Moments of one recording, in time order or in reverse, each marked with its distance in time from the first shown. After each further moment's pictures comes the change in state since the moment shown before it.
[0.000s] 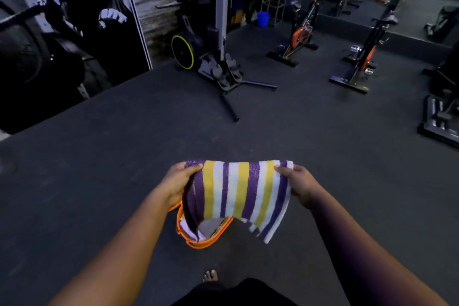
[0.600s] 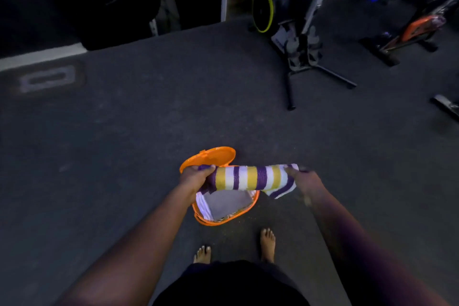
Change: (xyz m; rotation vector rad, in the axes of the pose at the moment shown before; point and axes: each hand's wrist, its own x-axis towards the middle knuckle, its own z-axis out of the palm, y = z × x) left_hand 0.103 -0.051 -0.020 -0.096 0.493 -0.163; right_hand 0.193 -0.017 0.078 -0.290 -0.097 0.122
